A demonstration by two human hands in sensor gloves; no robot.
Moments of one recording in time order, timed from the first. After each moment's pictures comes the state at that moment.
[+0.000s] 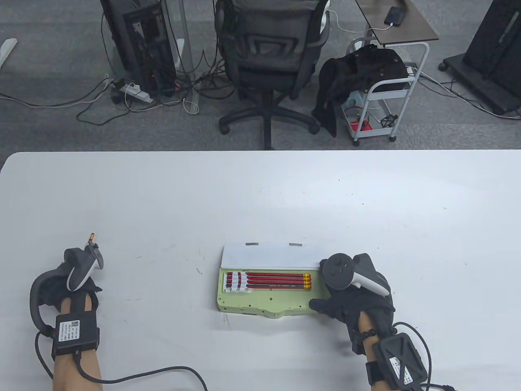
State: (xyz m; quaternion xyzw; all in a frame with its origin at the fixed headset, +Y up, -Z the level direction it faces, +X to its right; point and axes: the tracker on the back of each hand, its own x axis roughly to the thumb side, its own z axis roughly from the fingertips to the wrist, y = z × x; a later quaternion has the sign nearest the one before) left_hand -0.423 -0.759 -0.334 -0.21 0.33 -0.20 0.90; right_hand 0.155 -0.732 -0.301 0.14 0.28 0.94 0.13
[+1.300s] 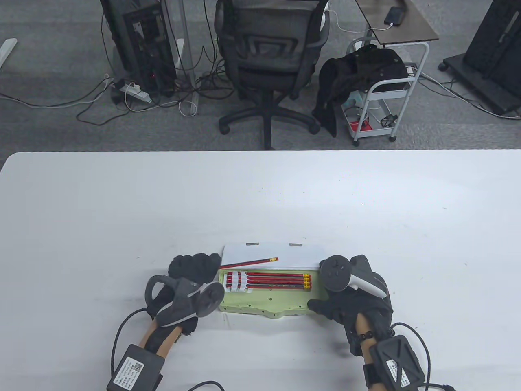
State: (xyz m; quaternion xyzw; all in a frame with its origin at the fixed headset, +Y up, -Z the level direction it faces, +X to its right) left_hand -0.159 -0.711 -0.273 0.08 -0.22 -0.05 0.97; right_hand 0.150 -0.732 -0.299 0.14 0.27 0.94 0.12
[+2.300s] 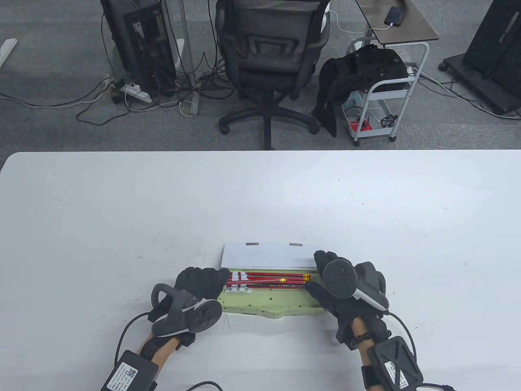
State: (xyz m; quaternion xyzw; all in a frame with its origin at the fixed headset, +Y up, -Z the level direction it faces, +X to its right) left_hand -0.167 -0.710 -0.257 0.09 -0.27 0.00 0.96; right_hand 0.143 -0.711 -0.292 0.16 0.04 0.97 0.16
